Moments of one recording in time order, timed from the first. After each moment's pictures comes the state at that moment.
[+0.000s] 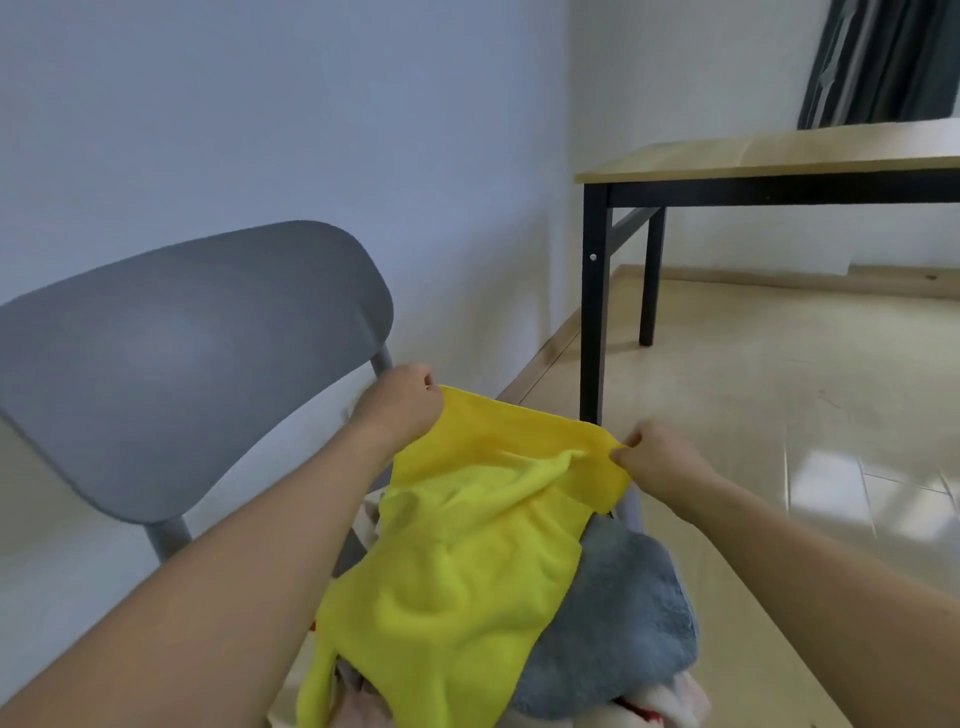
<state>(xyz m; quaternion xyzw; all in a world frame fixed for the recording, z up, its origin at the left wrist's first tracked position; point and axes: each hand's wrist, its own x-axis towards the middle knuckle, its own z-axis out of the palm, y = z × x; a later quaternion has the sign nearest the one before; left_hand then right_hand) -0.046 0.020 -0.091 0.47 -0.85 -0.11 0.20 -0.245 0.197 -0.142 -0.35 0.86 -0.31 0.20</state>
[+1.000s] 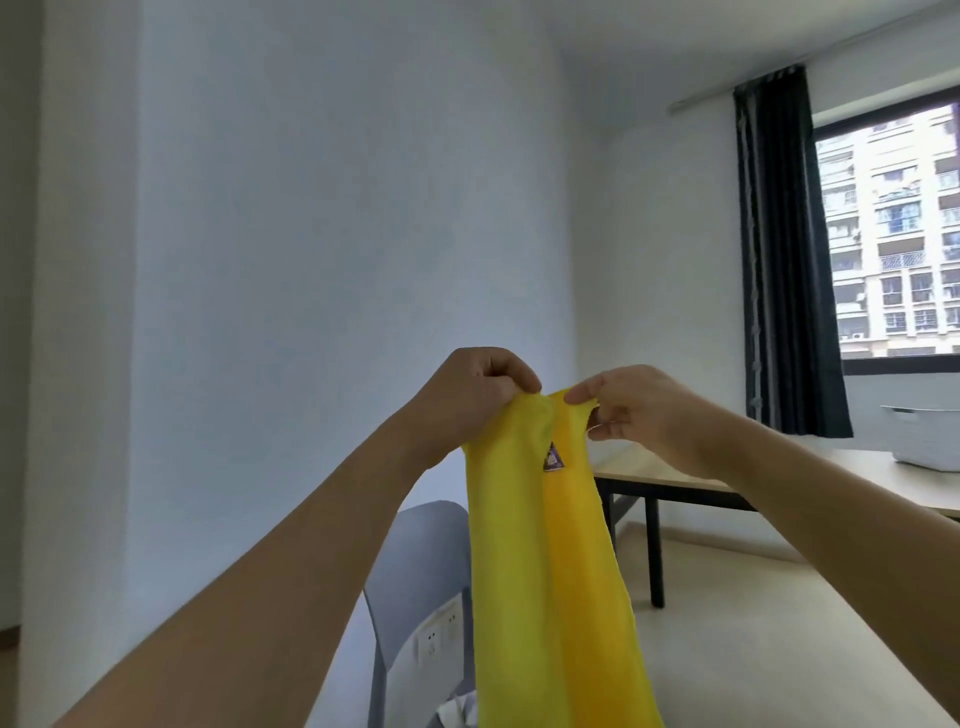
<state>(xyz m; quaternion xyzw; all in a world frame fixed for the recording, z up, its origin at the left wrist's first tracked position) 0.181 0.349 0.277 0.18 -0.85 -0.26 0.43 0.012 0.434 0.270 -0.56 0.59 -0.56 0.14</state>
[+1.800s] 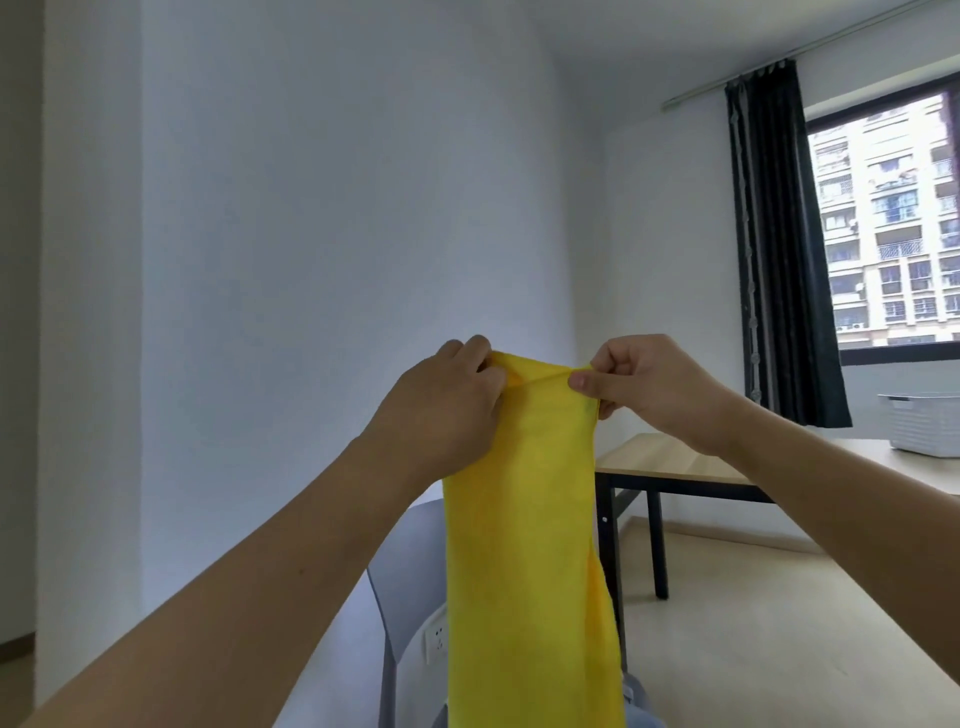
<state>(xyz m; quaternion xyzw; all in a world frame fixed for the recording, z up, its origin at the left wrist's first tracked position) 0.203 0.343 0.265 0.18 -0.82 0.37 0.41 0.015 0.453 0.274 -0.64 0.55 -0.54 0.00</state>
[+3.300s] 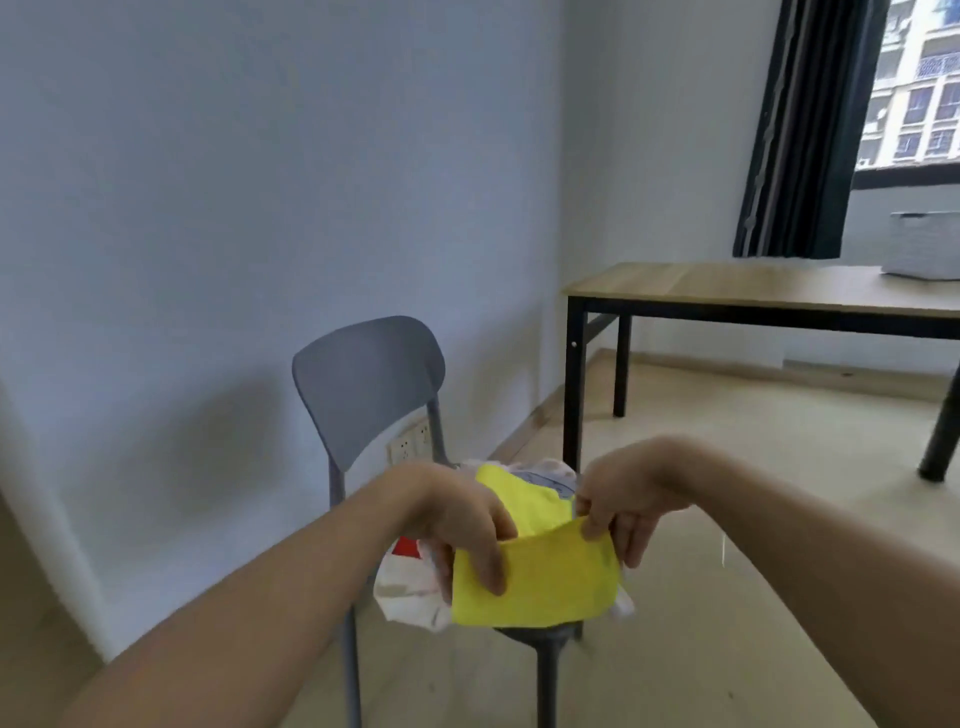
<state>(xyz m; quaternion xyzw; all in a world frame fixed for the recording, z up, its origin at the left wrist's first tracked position) 0.111 0.287 0.037 0.31 -0.85 -0.33 -0.26 -0.067 0.374 0.032 -0.47 0.76 -0.03 0.44</state>
